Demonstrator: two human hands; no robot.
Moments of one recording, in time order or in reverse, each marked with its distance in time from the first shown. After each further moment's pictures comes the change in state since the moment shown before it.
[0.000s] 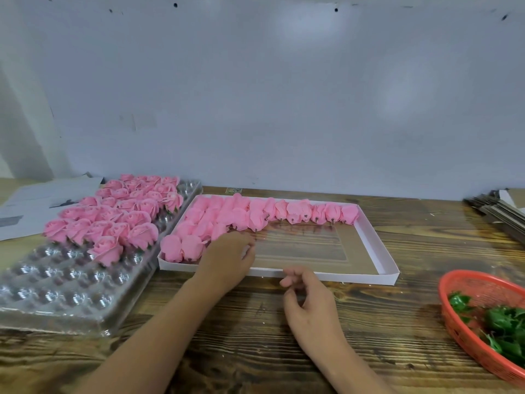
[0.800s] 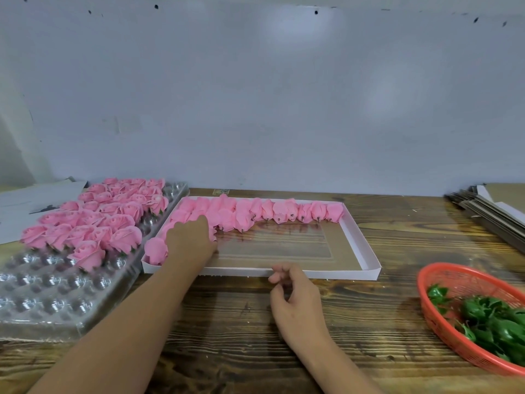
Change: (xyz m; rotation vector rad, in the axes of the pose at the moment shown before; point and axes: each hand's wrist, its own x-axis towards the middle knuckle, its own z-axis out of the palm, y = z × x) left_hand 0.035 -0.007 -0.023 0.514 -0.105 -0.377; right_hand 0.001 -0.006 -0.006 -0.018 0.010 0.037
